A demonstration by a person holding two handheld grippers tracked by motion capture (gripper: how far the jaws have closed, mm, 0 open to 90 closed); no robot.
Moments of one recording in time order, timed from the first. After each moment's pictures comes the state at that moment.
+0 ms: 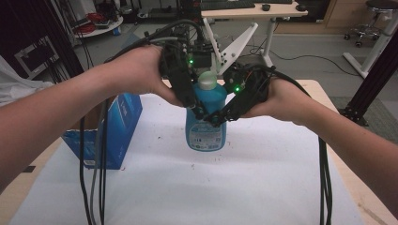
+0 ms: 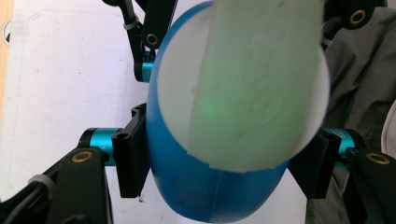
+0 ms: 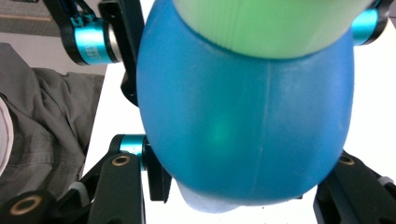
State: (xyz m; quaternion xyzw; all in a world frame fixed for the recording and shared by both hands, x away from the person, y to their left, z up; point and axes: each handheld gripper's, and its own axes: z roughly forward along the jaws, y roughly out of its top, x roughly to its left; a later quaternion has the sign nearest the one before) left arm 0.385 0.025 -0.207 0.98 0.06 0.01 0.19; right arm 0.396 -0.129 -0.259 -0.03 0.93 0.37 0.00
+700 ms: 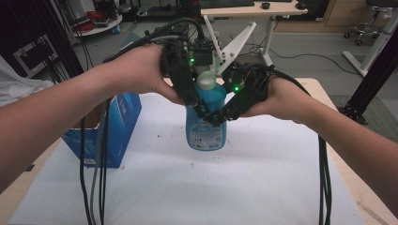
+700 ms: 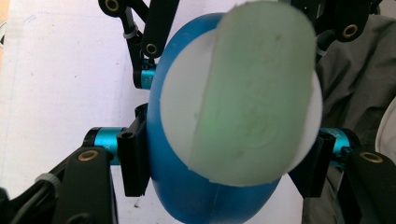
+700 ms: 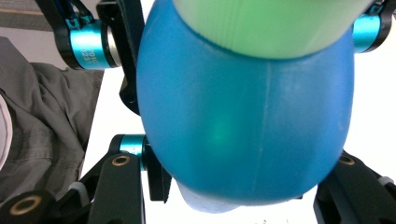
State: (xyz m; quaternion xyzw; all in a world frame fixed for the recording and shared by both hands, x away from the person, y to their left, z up) left arm 0.386 0.023 -0.209 0.98 0.07 0.00 0.20; right arm 0.395 -0.130 -0.260 -0.02 0.93 0.36 0.00
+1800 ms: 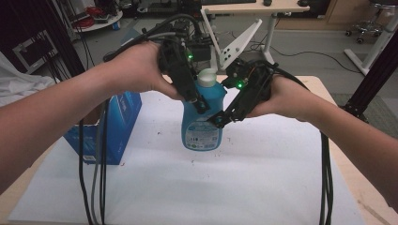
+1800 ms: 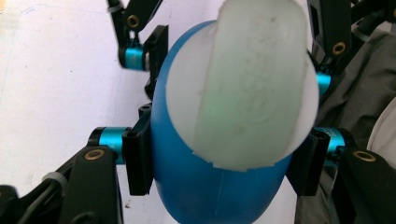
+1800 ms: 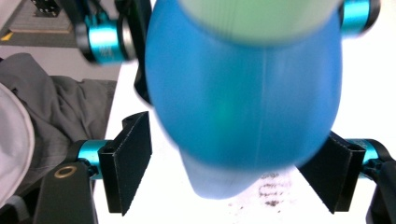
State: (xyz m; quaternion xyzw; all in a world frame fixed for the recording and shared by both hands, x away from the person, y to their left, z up) left arm 0.389 0.031 -0.211 0.97 0.10 0.00 0.22; right arm 0.401 -0.134 -0.266 -0.01 0.92 0.38 -0.03
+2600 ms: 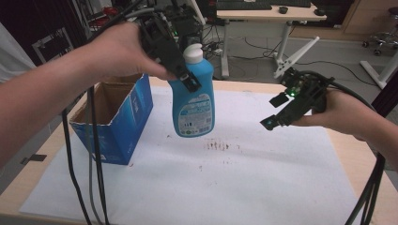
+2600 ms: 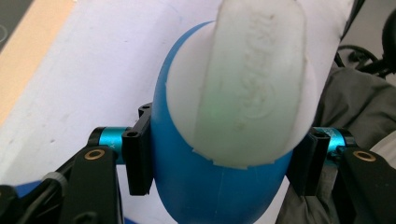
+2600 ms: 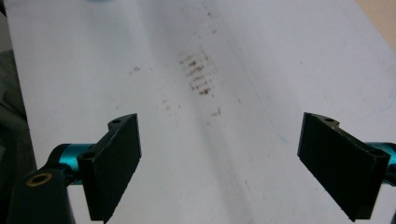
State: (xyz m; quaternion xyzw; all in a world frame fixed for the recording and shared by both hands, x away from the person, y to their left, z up) left arm 0.388 0.091 -0.164 0.94 0.24 0.03 0.25; right arm 0.429 -0.210 -0.283 0.18 0.94 0.28 0.03
